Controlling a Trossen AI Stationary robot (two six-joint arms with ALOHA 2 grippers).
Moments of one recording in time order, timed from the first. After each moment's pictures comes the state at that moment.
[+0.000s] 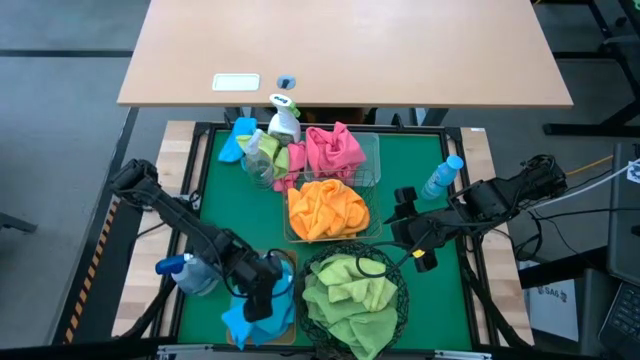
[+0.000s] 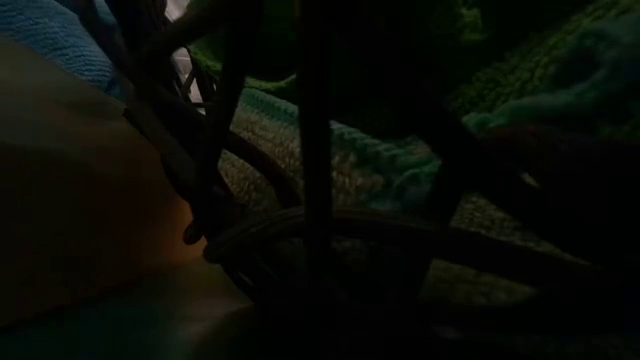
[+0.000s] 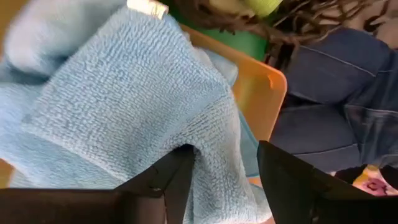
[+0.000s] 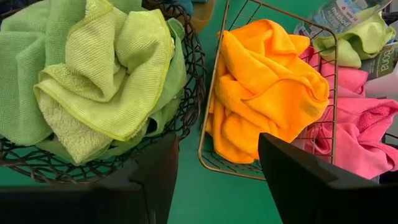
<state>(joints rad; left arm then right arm) -0.58 1.59 1.30 -0.79 0.14 -1.05 0.48 1.42 1.66 -1.26 0.28 0.02</state>
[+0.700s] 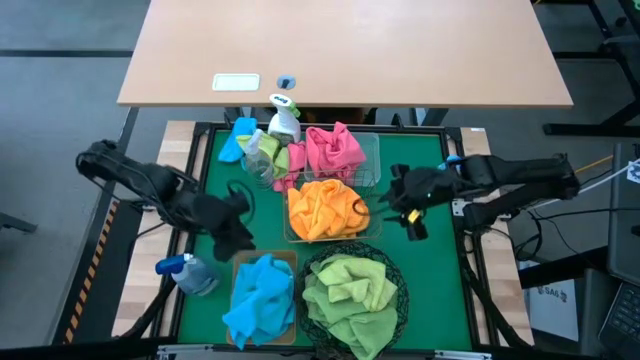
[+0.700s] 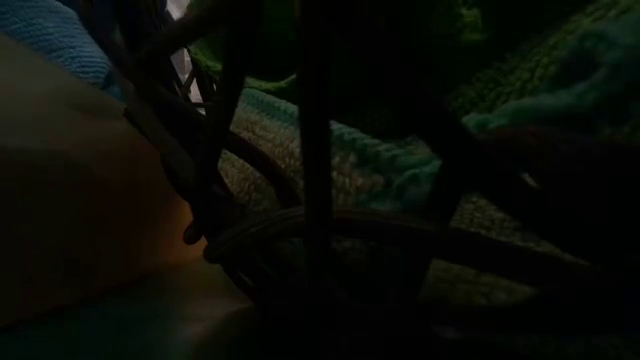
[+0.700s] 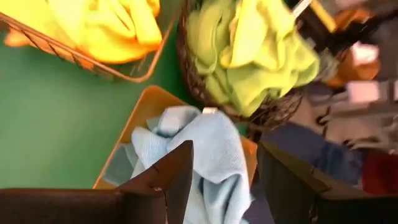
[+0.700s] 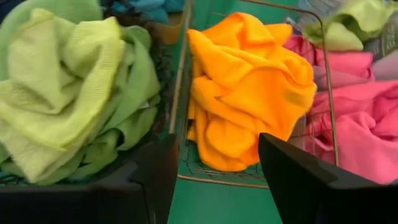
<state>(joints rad) -0.42 1.13 1.30 -0.97 -0.07 -1.01 0.17 1.23 1.37 -1.00 0.03 -0.11</state>
